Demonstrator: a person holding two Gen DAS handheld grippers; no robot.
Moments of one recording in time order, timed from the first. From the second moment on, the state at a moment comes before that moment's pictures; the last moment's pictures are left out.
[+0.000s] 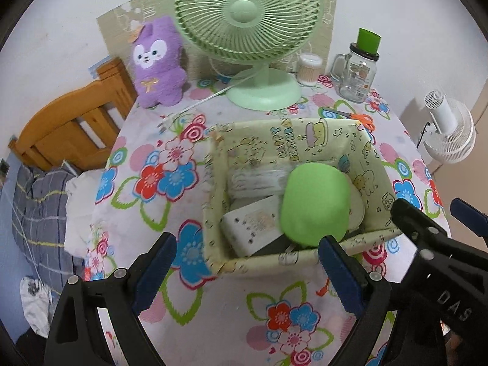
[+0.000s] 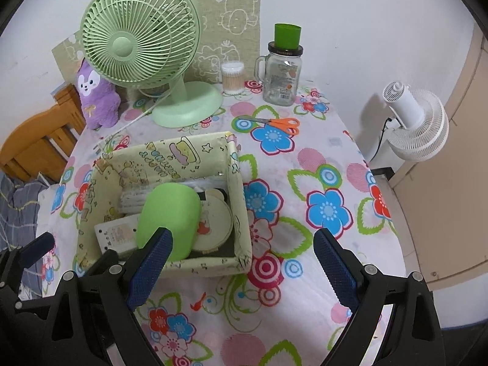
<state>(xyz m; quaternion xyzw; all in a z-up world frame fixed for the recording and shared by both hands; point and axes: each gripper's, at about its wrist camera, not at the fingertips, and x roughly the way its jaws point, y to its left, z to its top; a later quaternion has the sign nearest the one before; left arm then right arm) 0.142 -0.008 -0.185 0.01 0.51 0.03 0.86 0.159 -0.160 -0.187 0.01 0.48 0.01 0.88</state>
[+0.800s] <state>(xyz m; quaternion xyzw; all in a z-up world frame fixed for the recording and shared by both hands) 0.072 0.011 -0.149 -0.02 0.48 0.05 0.87 0.100 -0.161 -0.151 0.00 0.44 0.05 0.89</state>
